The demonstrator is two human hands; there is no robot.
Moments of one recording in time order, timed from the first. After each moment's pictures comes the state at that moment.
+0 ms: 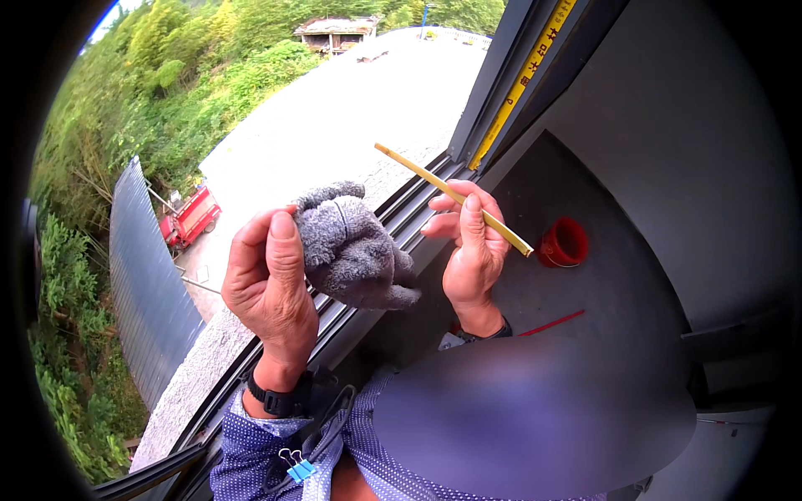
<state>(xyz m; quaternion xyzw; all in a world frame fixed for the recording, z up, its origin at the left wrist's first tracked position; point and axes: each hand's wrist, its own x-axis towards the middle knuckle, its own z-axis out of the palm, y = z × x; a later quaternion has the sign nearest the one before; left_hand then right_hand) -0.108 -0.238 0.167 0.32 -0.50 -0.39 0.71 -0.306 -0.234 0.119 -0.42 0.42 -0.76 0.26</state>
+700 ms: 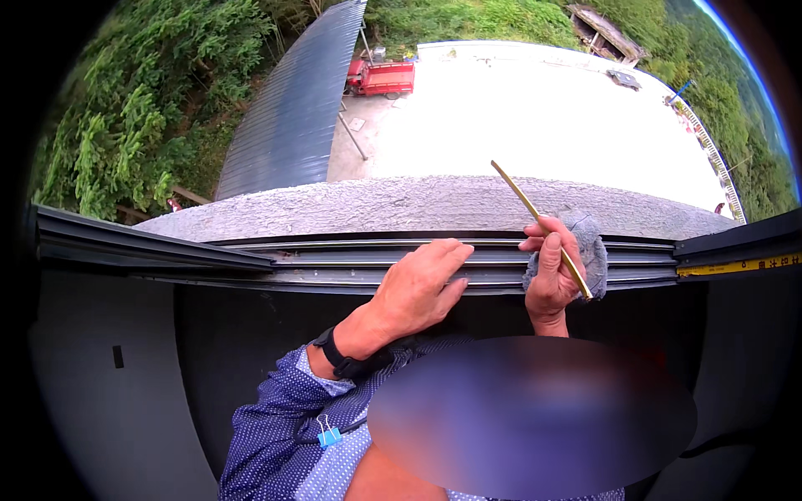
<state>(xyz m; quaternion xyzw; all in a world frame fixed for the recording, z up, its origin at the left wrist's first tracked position) 0.031 -0.132 0.057 0.60 -0.69 -0.18 0.36 -0.170 -0.249 0.022 -0.64 0.31 -0.57 0.41</state>
